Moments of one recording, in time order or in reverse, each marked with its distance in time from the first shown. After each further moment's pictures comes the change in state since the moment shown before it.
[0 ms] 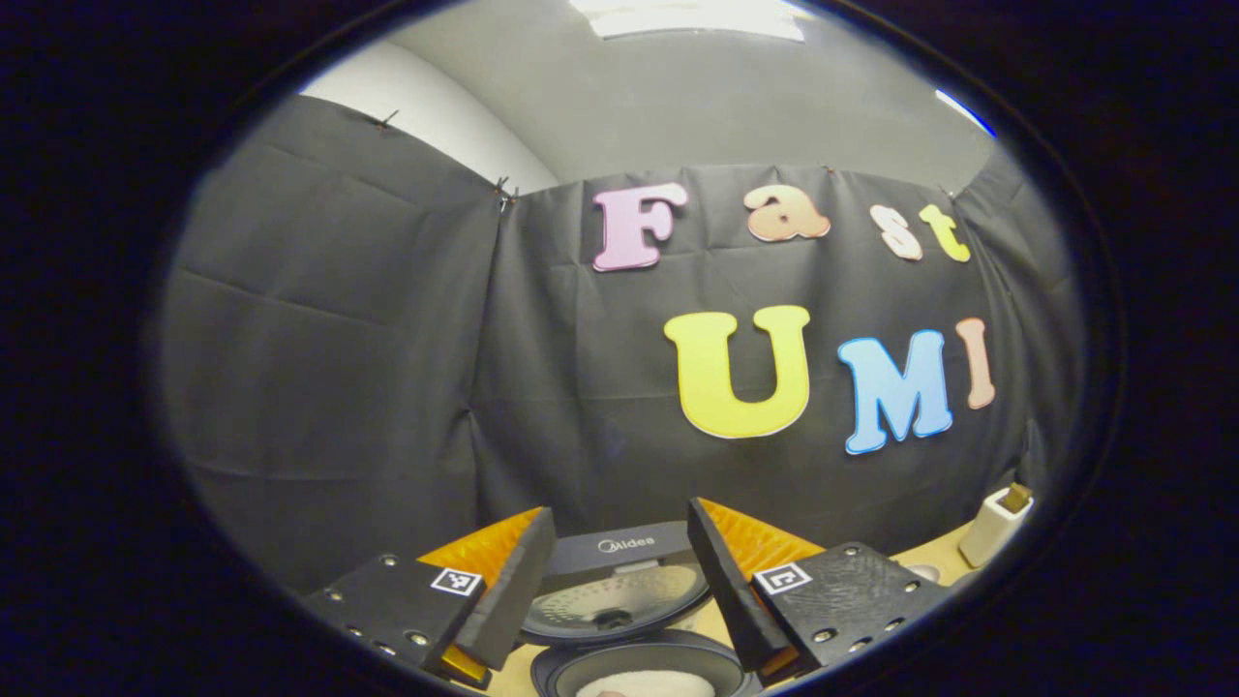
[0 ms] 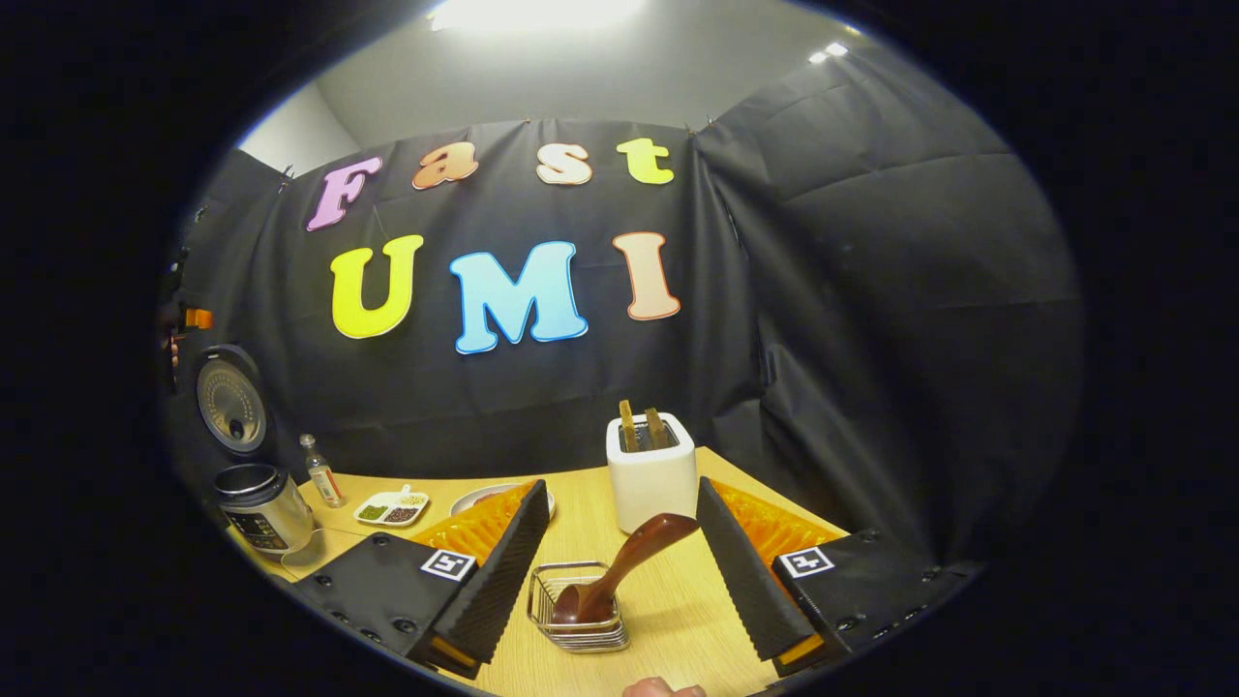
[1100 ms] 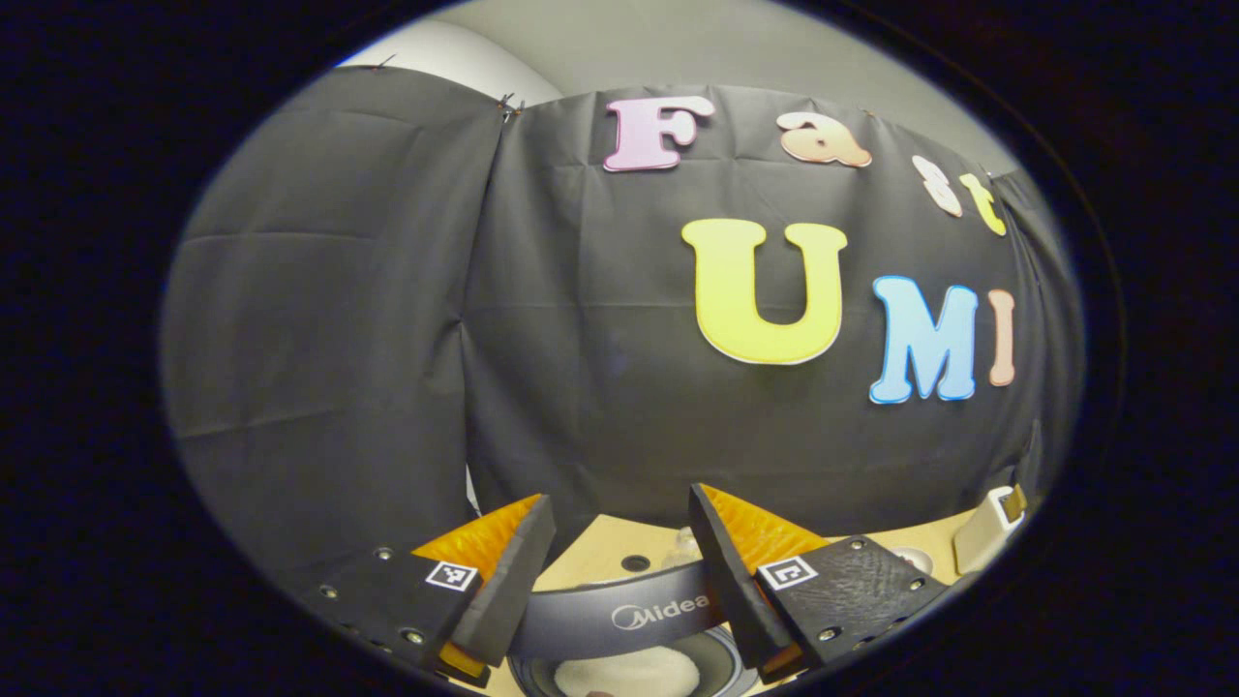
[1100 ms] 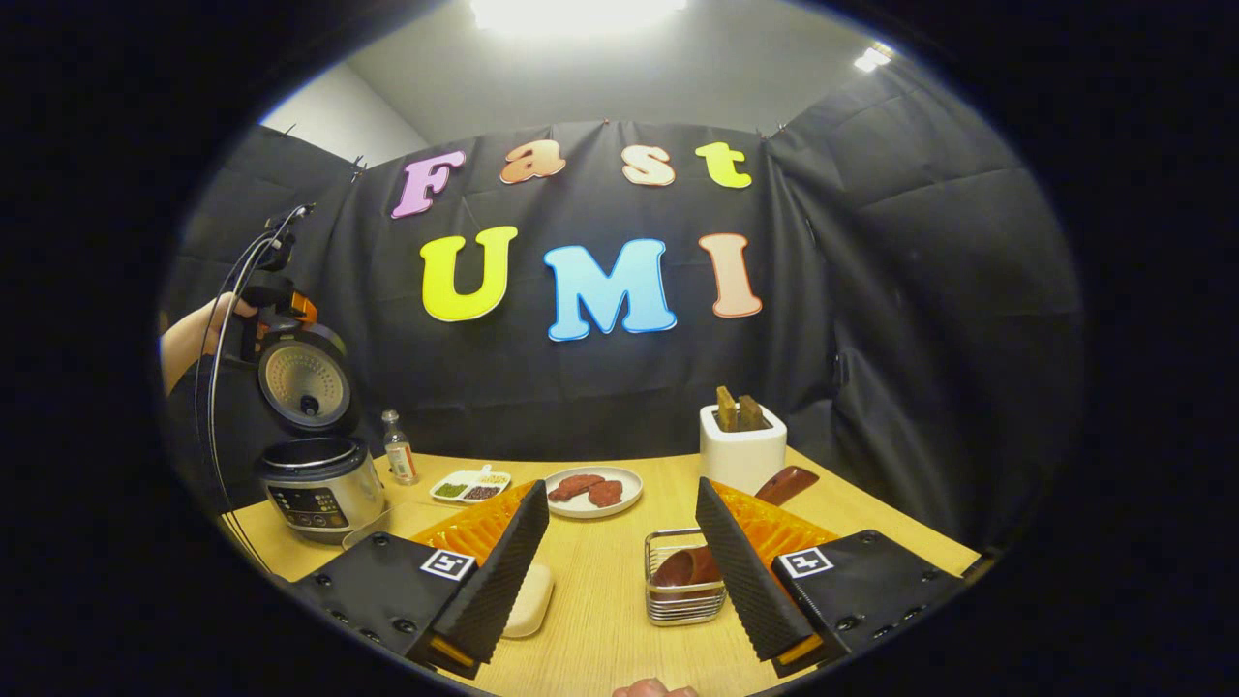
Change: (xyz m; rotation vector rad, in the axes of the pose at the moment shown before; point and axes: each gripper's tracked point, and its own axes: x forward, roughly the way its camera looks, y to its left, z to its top) left arm 0.027 -0.017 -0.081 -0.049 0.266 0.026; right arm -0.040 0.096 -0.036 -0.046 0.017 0.234
